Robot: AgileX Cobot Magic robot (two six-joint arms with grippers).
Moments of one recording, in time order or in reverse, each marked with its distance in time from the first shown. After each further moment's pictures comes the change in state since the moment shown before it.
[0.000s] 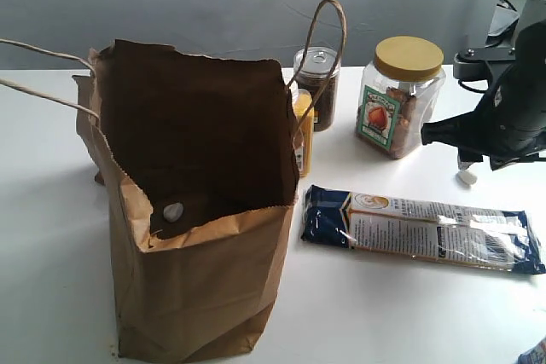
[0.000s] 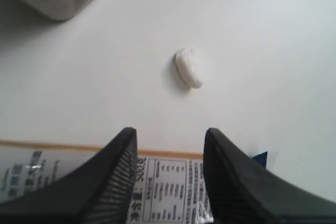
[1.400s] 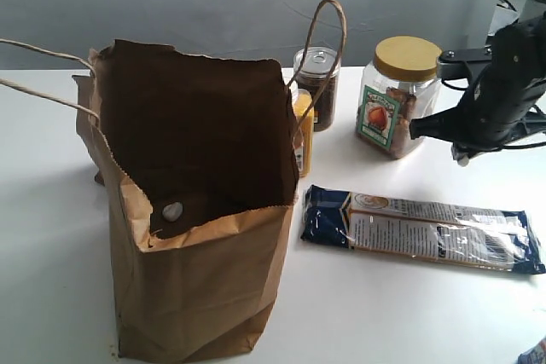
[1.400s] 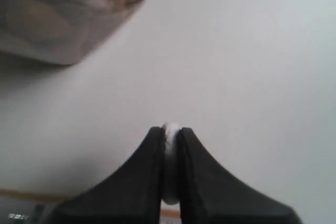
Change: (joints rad) left arm 0.000 0.000 0.000 0.000 0.000 0.000; right arm -0.019 0.124 -0.106 0.042 -0.052 -0.105
